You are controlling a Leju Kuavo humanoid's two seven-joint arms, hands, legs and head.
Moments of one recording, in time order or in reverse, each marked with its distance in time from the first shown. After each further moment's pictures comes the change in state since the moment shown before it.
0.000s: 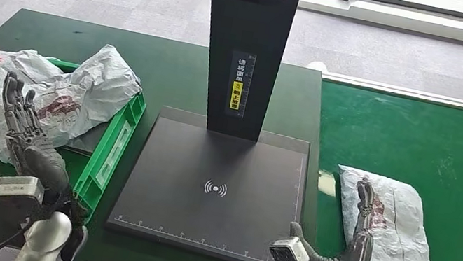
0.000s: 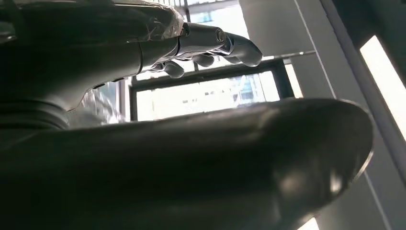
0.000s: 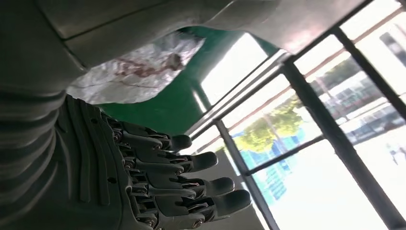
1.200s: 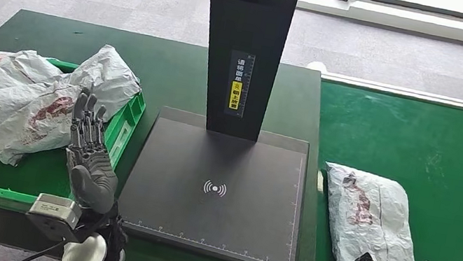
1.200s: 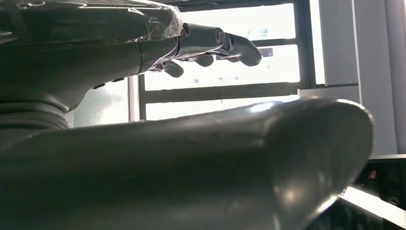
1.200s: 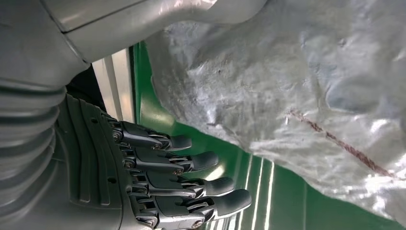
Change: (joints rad) left arm 0.022 -0.088 -0.169 0.036 0.037 -0.130 0.004; right arm -0.161 -0.108 -0.588 0.444 0.146 0.420 0.136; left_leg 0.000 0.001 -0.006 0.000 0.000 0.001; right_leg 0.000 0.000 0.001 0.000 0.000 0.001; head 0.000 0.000
